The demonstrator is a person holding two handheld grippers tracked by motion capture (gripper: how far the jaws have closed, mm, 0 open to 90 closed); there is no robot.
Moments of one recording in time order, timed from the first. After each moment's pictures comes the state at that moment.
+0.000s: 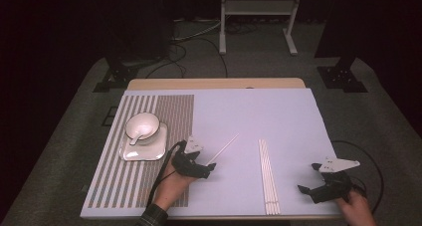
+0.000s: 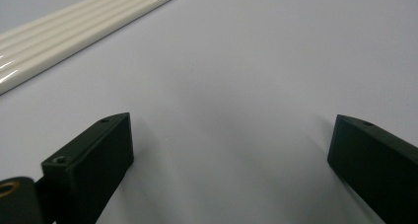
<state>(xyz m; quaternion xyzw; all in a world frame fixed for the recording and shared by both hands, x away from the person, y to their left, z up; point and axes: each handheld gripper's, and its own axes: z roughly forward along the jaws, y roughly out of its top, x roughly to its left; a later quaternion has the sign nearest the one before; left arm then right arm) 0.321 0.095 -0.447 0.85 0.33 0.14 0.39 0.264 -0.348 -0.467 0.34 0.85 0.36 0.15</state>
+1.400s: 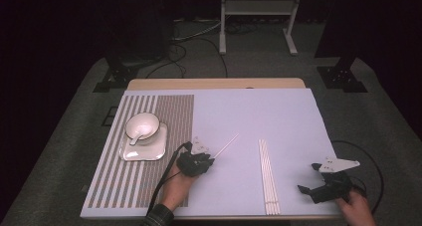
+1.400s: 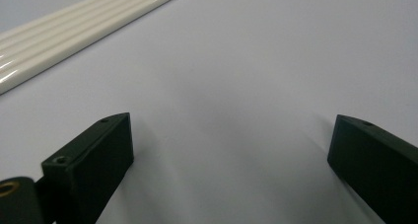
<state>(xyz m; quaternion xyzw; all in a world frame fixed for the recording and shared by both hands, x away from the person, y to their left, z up) 0.323 0.085 -0.455 0.85 0.33 0.14 0.38 0.264 -0.348 -0.467 0.34 0.85 0.36 0.15</state>
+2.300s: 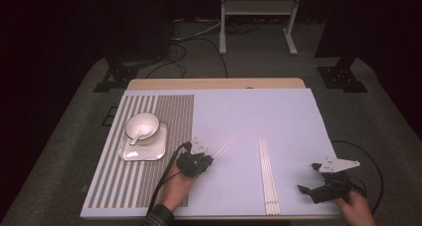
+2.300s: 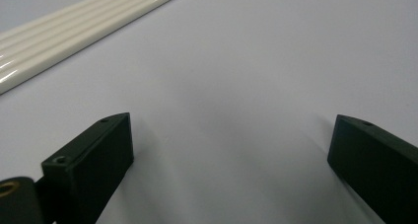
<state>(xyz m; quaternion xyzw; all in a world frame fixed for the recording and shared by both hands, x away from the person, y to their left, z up) 0.322 0.086 -0.455 0.85 0.34 0.13 0.37 0.264 -0.348 -0.467 0.34 0.85 0.36 0.15</state>
